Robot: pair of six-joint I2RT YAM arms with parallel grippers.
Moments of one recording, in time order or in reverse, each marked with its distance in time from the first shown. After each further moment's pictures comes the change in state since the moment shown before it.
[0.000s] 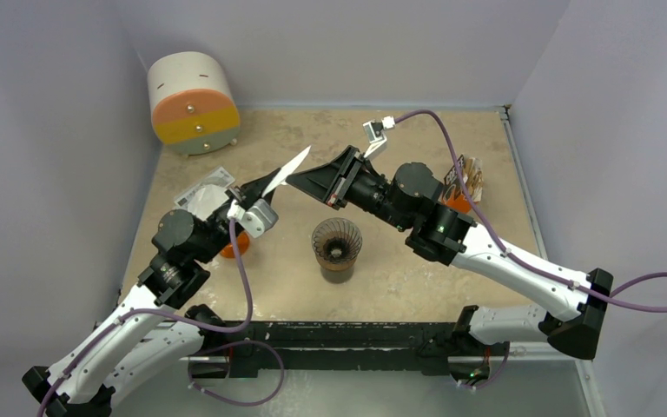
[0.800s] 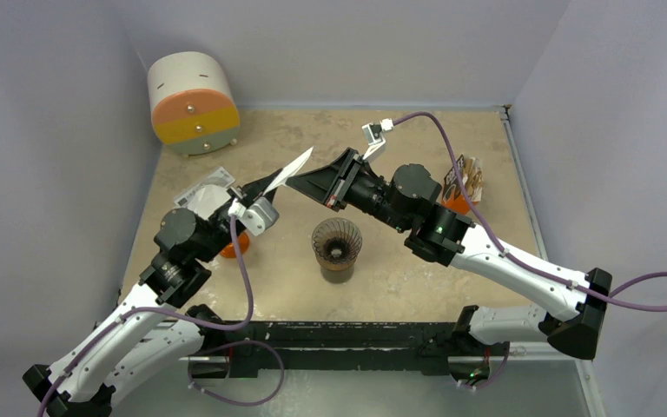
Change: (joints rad) left arm 0.000 0.010 0.000 0.000 0.002 -0.024; right arm 0.000 0.000 -0.018 0.005 0.000 0.004
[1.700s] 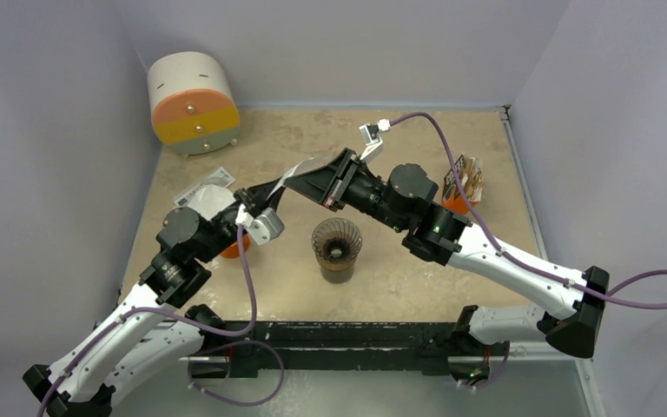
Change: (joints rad) left arm 0.000 0.001 0.000 -0.037 0.089 0.077; right arm 0.000 0.013 0.000 0.004 0.000 0.002
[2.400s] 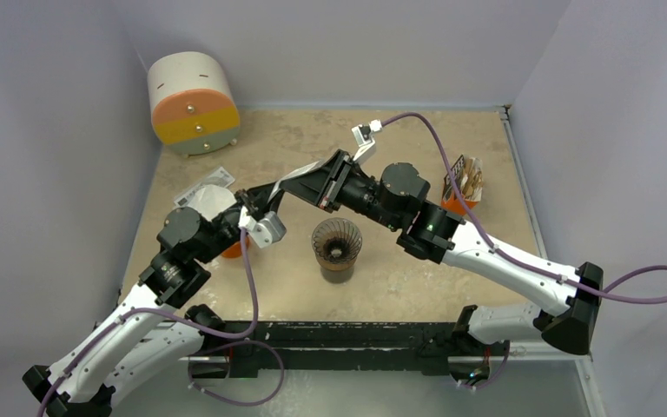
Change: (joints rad) left arm 0.000 -0.003 0.000 -0.031 0.013 0.050; right arm 0.000 0.031 0.007 -0.001 -0.016 0.002
